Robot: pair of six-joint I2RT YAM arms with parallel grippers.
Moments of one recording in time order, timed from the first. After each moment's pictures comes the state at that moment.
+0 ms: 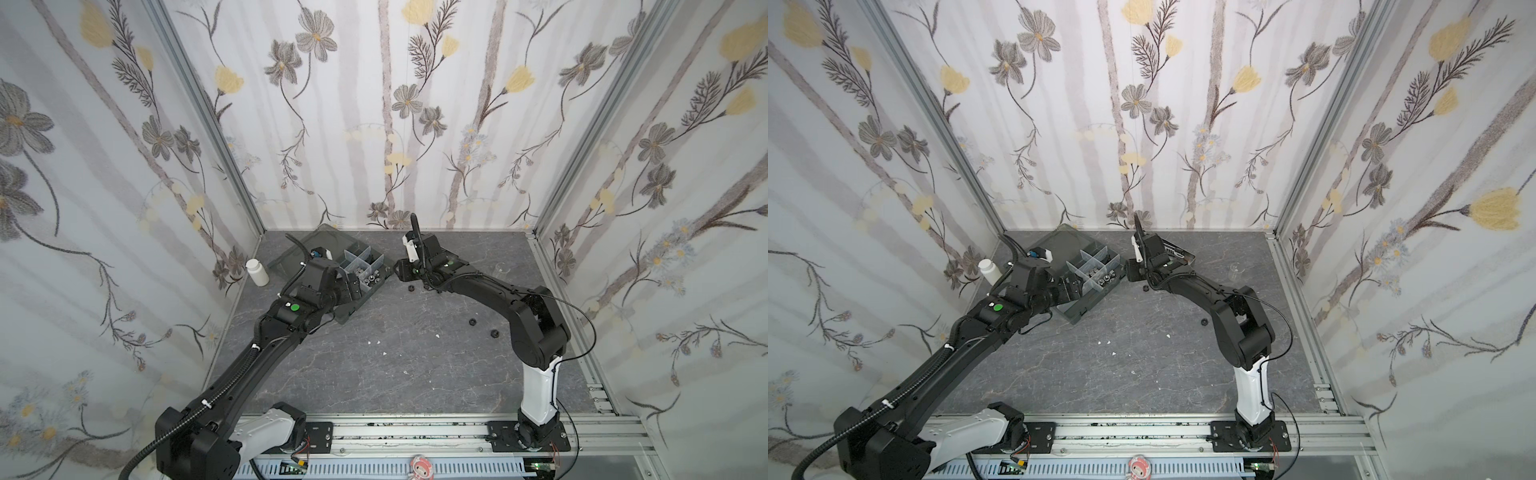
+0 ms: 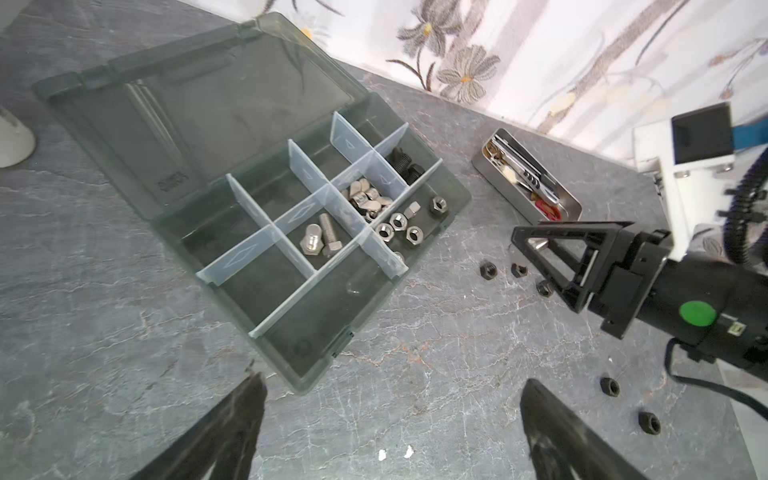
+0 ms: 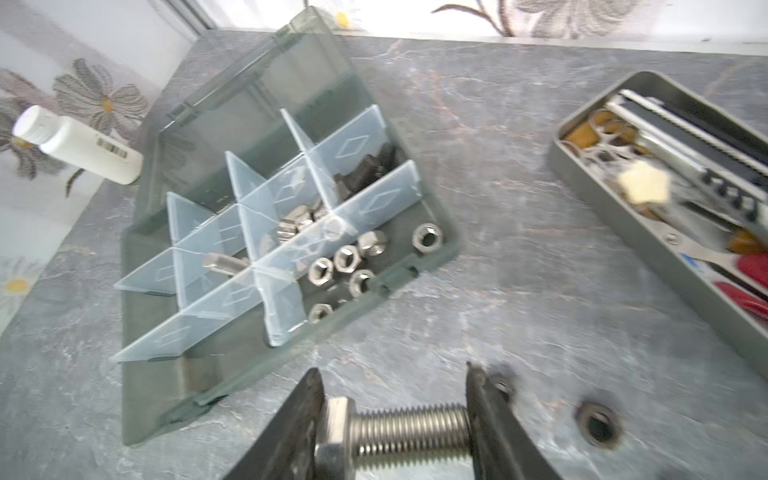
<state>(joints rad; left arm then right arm) -0.42 1.10 1.00 -0.56 -0.13 -0.58 0.64 2.02 1.58 -0.23 -0.10 0.33</state>
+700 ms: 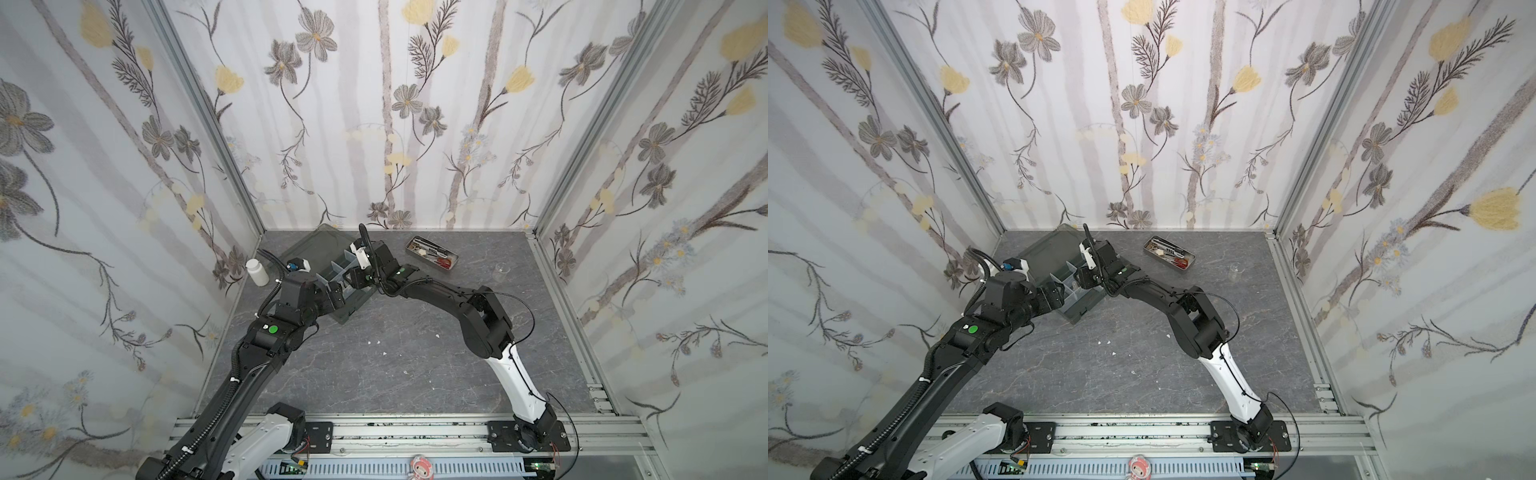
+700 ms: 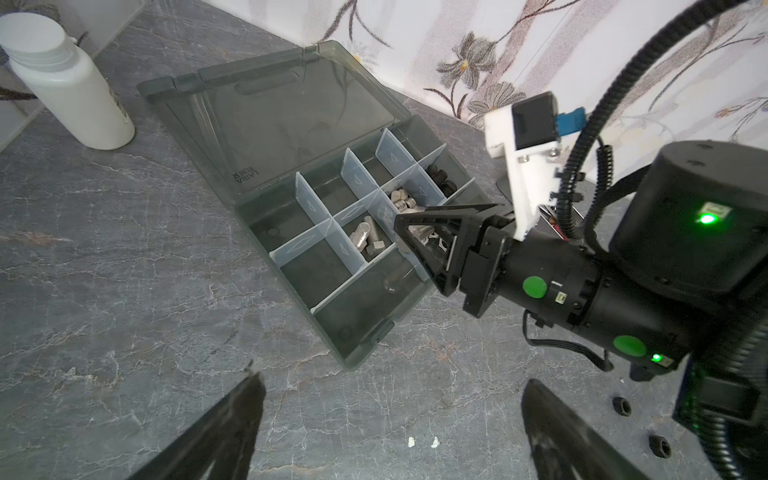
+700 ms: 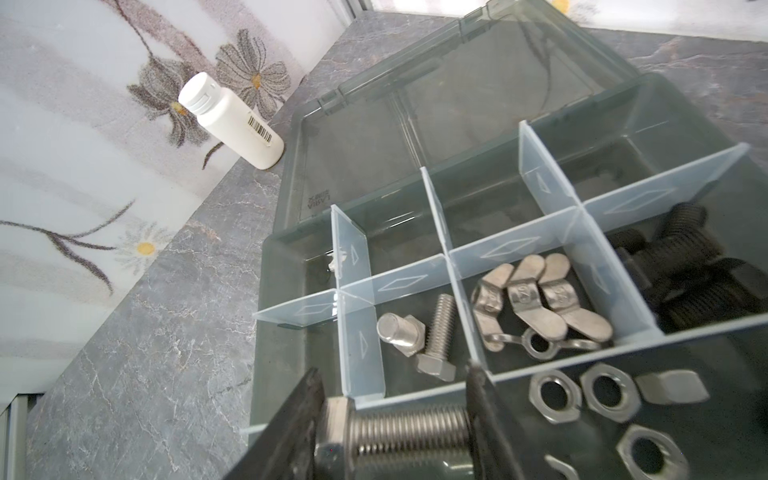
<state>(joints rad) -0.35 0.94 0.91 -0.60 -0.13 -0.58 0.81 2.38 1.98 -0.16 -0.19 0.36</state>
